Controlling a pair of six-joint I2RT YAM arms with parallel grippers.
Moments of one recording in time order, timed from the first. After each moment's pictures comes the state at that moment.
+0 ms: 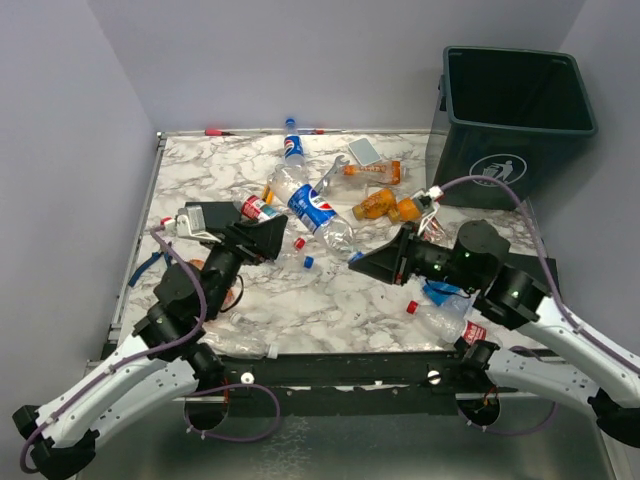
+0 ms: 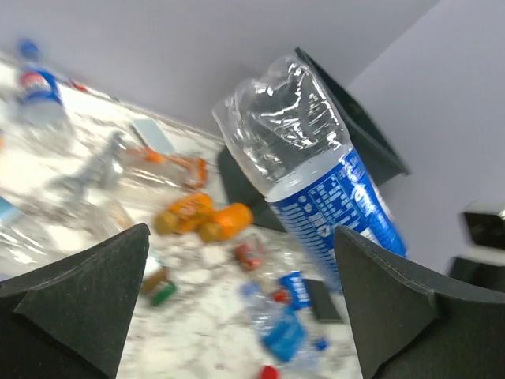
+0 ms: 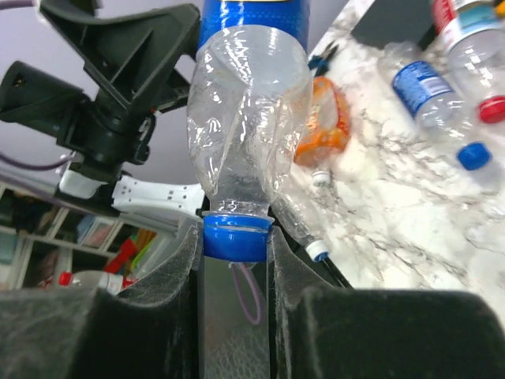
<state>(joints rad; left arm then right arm) -0.84 0.53 0.60 0.09 -0.44 -0.74 0.87 0.83 0.85 -0.12 -0.31 0.76</state>
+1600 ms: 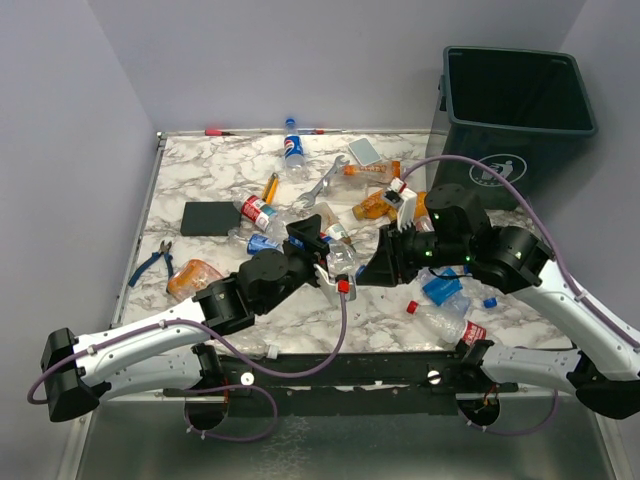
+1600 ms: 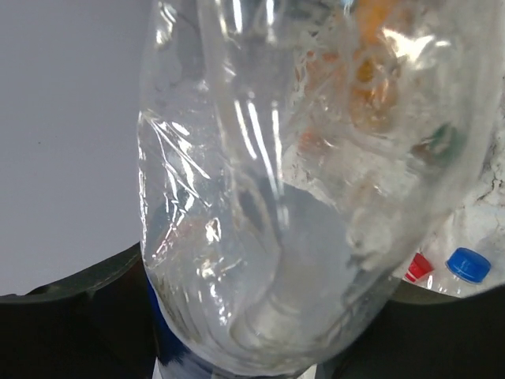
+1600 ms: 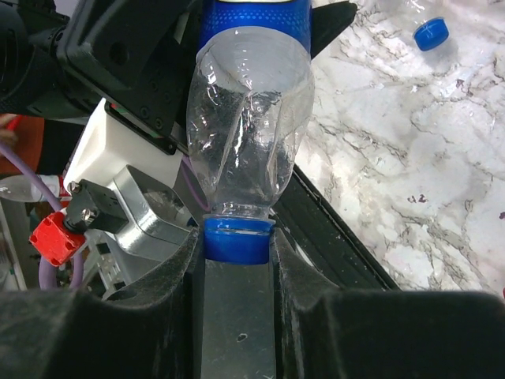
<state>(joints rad) -1.11 0.92 0.74 0.01 -0.32 1.15 0.87 1.07 1.35 -0.87 -0.37 0.49</state>
